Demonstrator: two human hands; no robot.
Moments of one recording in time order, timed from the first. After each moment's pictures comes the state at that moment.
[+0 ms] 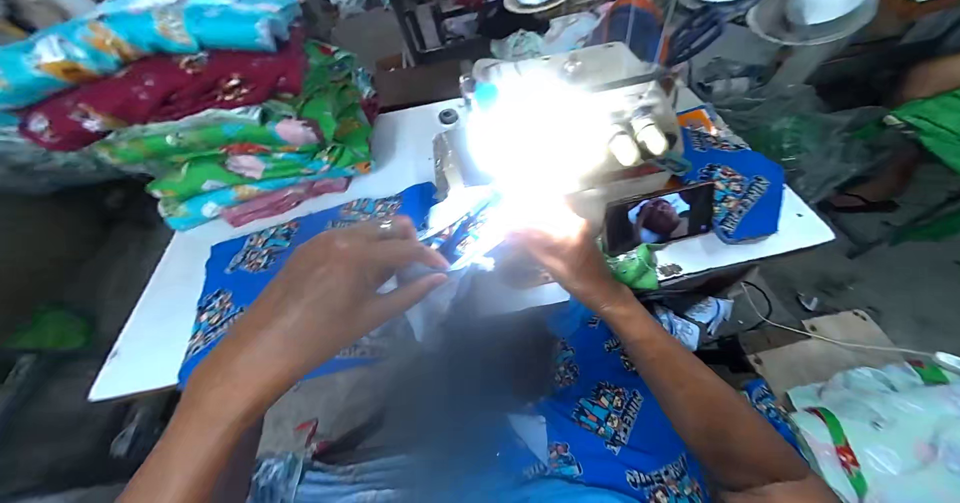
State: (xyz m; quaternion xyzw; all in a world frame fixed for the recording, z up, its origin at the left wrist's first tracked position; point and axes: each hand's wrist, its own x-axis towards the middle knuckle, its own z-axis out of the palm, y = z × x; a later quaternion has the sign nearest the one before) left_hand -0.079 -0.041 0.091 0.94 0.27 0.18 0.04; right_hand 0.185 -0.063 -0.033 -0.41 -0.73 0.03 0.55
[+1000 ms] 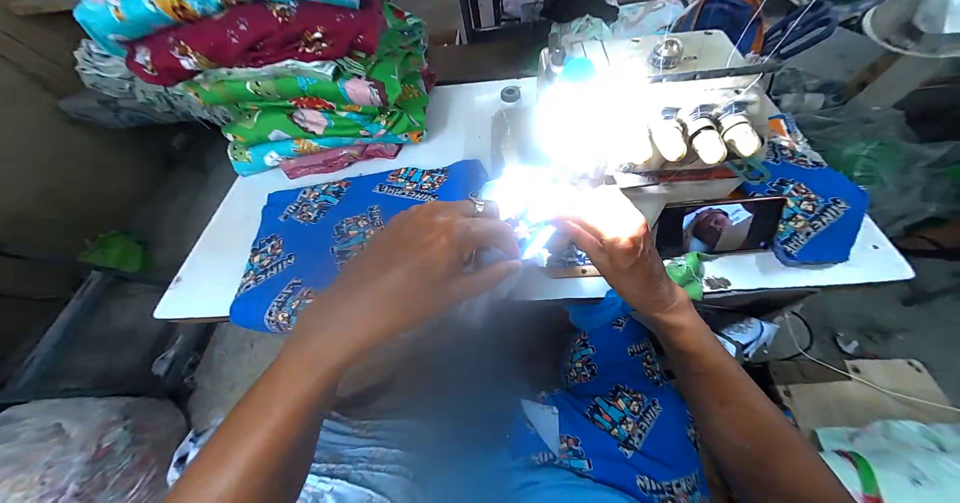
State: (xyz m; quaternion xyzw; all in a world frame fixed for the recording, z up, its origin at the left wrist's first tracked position) left_hand -0.065 -0.054 0.086 0.95 0.27 0.15 0.07; right_hand 0.188 -0.066 -0.023 -0.41 -0.78 -0.04 0.47
